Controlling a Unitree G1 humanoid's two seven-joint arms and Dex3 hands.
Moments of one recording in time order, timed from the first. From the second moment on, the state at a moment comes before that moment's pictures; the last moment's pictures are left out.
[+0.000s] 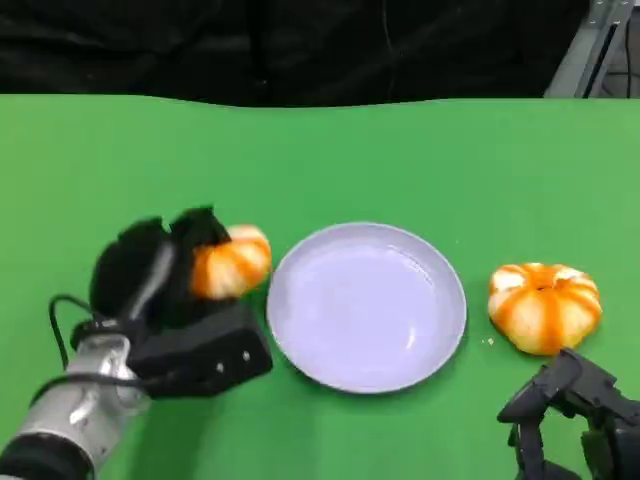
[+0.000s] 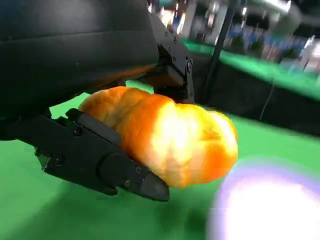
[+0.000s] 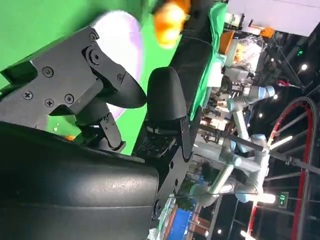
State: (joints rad) left arm -0.53 0.24 -0.38 0.86 0.65 -0.28 0.55; right arm 0.31 0.04 0.04 0.08 -0.17 -0.80 -0.09
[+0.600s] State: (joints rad) left arm -0.52 0.21 -0.40 0.65 0.67 -0.30 0.51; right arm 0.30 0.04 0.04 0.09 -0.17 -0.81 -0.09
